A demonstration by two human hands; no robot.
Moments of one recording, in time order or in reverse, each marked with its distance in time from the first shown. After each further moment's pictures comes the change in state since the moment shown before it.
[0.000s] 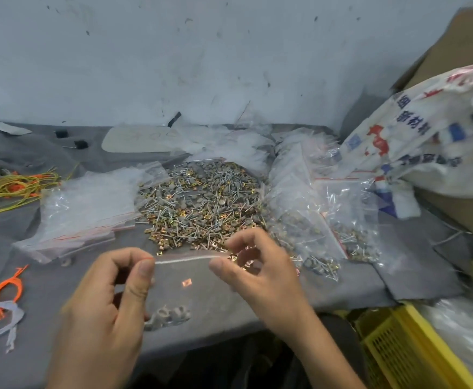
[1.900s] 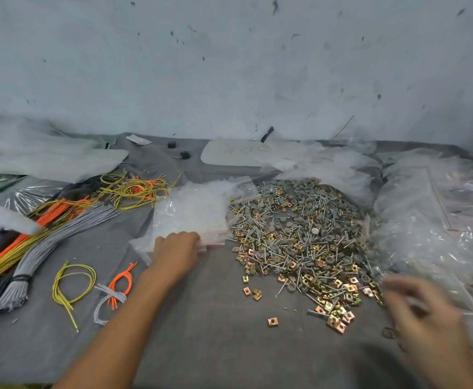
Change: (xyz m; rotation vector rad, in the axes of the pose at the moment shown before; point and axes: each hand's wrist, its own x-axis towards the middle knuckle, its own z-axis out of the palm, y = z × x) left_hand 0.159 -0.170 -0.006 1.116 -0.468 -0.254; right_hand 0.057 0.100 -0.037 -0.182 0.296 -0.065
